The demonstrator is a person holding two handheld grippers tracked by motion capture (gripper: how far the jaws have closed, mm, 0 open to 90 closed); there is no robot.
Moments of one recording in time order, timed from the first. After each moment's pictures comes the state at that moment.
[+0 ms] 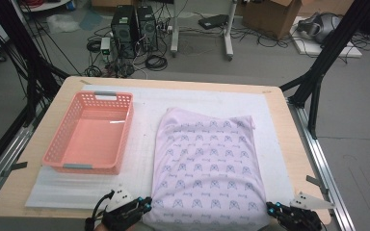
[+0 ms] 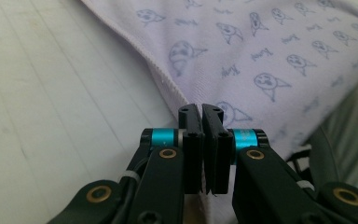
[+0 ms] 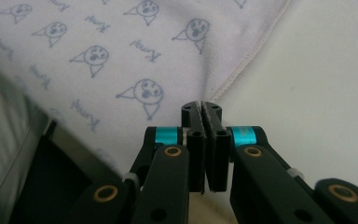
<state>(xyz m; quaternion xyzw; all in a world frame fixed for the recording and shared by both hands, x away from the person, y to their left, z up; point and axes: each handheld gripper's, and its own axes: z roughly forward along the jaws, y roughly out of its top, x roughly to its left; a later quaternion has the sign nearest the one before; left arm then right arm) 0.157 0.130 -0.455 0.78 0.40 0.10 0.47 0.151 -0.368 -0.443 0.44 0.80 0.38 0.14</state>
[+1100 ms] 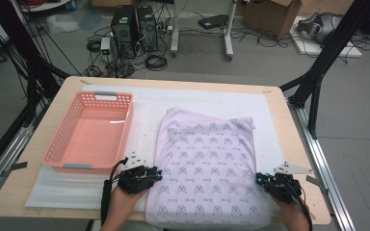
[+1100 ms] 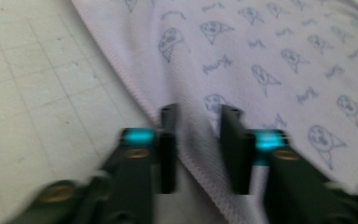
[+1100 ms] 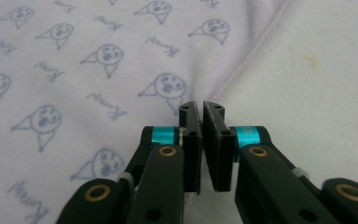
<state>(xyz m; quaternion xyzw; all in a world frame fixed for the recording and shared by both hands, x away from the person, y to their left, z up) 0.253 0.105 -0.454 0.78 0.43 0.11 0.44 0.236 -0.348 -0.446 0.47 0.79 0.37 0.17</state>
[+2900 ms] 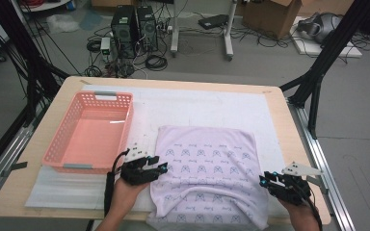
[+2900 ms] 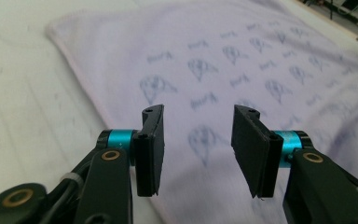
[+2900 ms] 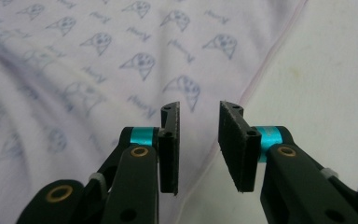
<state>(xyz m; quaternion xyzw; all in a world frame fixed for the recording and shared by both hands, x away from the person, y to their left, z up) 0.286 0.100 -0.438 0.76 0.41 0.11 0.50 0.228 -0.358 -0.425 0.45 0.79 0.38 0.18</state>
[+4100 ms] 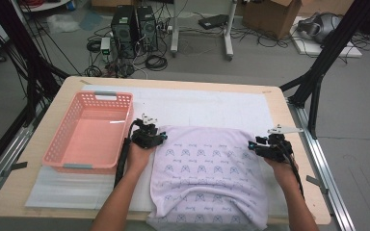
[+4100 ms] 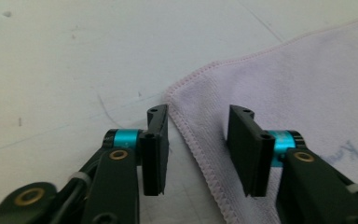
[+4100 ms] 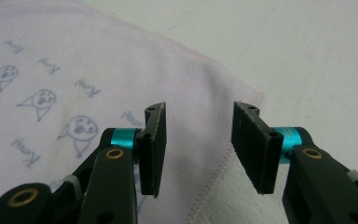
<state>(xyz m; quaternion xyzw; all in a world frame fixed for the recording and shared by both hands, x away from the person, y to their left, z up) 0.389 0.084 -0.451 0.76 0.48 0.21 0.39 0.350 -0.351 -0.428 0.45 0.78 0.39 0.19</state>
